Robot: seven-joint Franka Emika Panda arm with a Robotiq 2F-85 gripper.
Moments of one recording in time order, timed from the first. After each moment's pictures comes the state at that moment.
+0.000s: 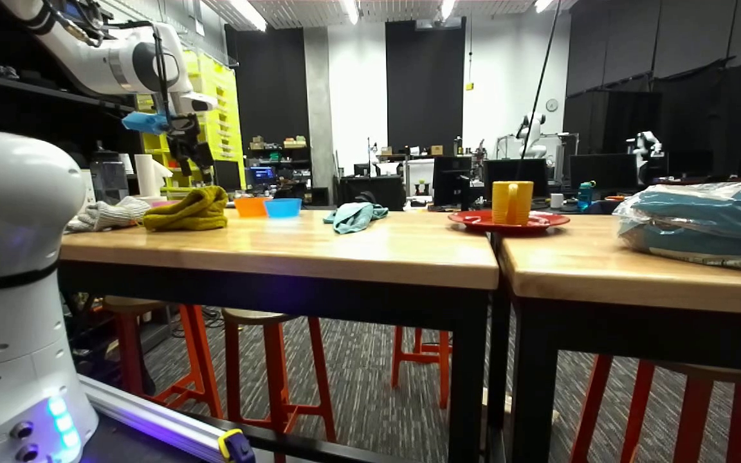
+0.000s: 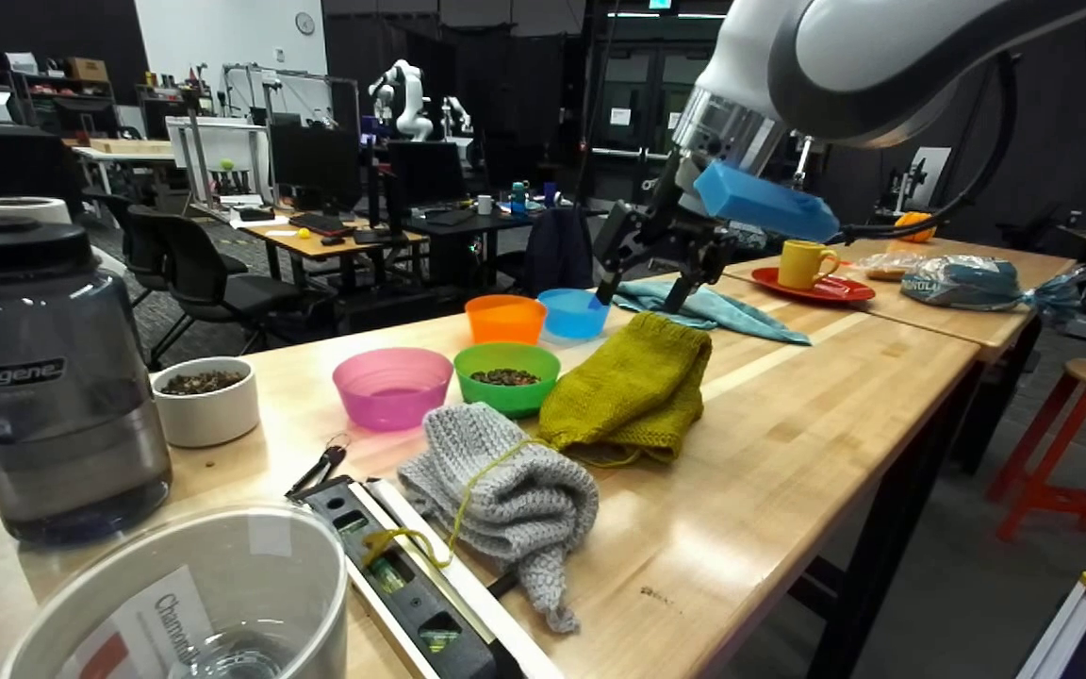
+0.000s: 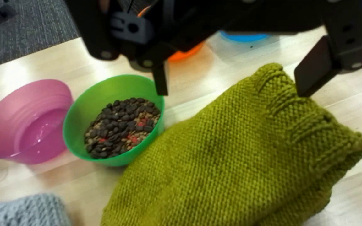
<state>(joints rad) 0.14 -0.41 0.24 -2.44 0.13 2.39 0.50</state>
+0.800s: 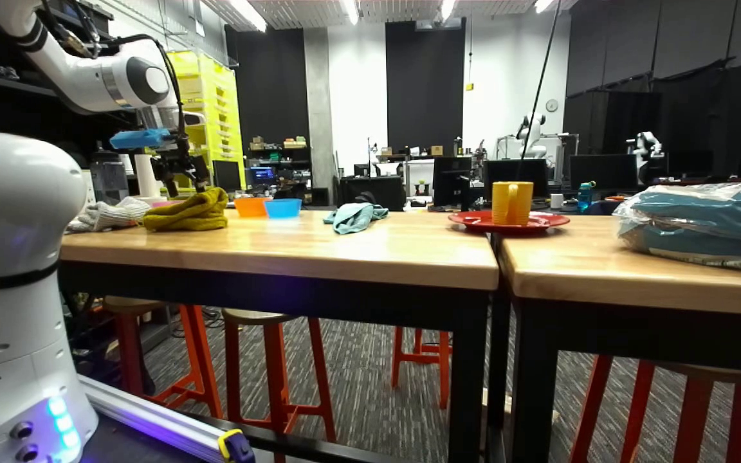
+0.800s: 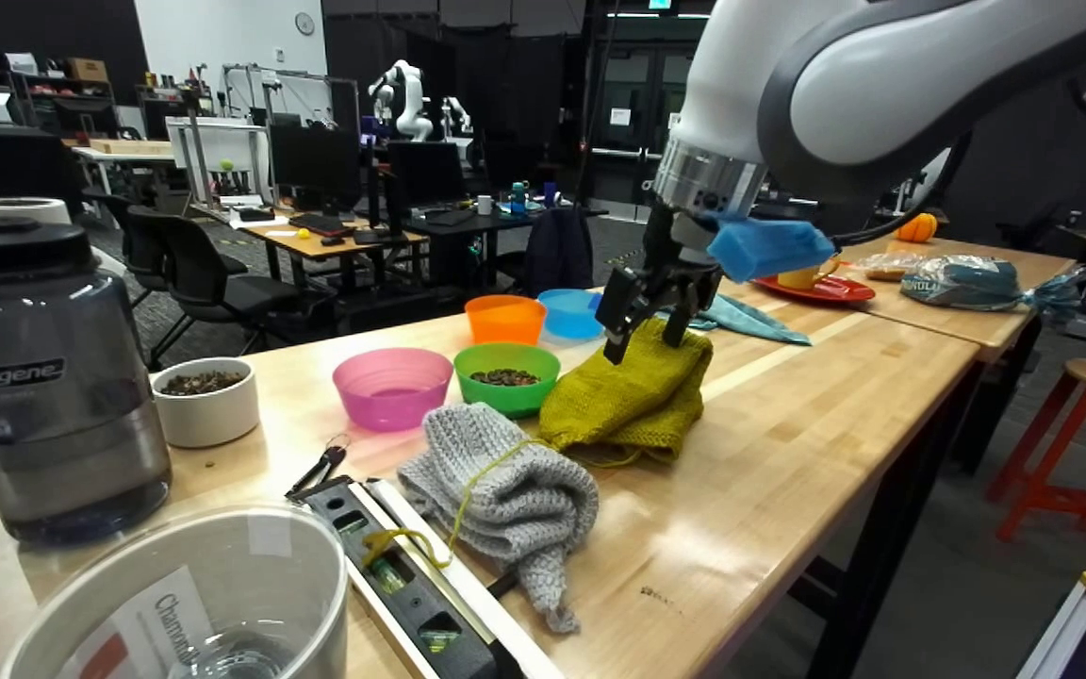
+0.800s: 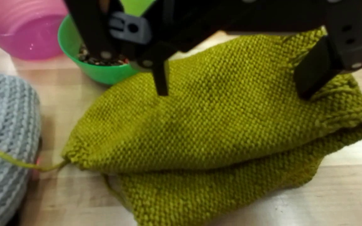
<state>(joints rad) 0.15 -0.36 0.29 -2.47 0.01 2.35 0.35</state>
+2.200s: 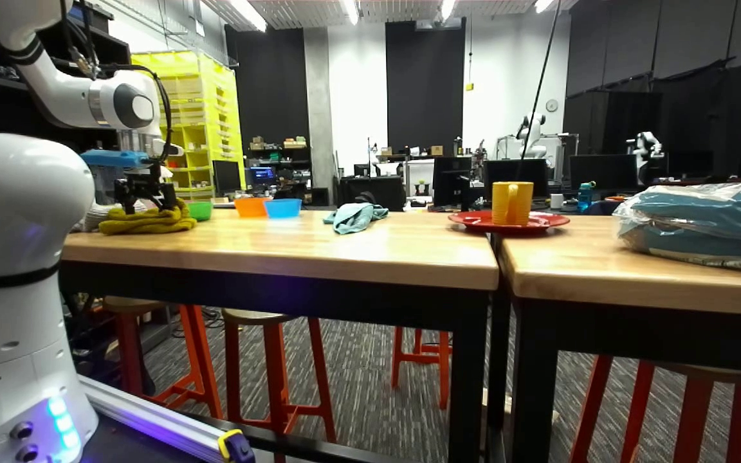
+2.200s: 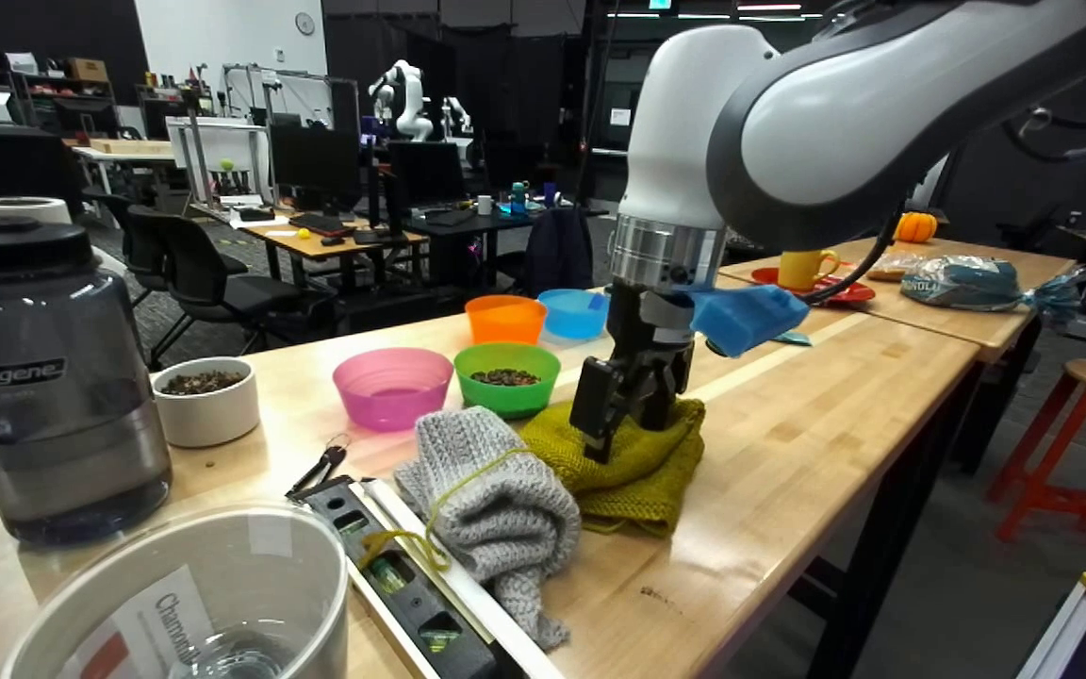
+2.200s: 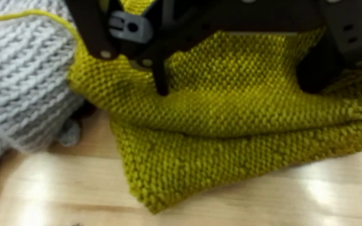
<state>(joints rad) 0.29 -0.23 0.31 -2.45 0.17 2.27 0.25</state>
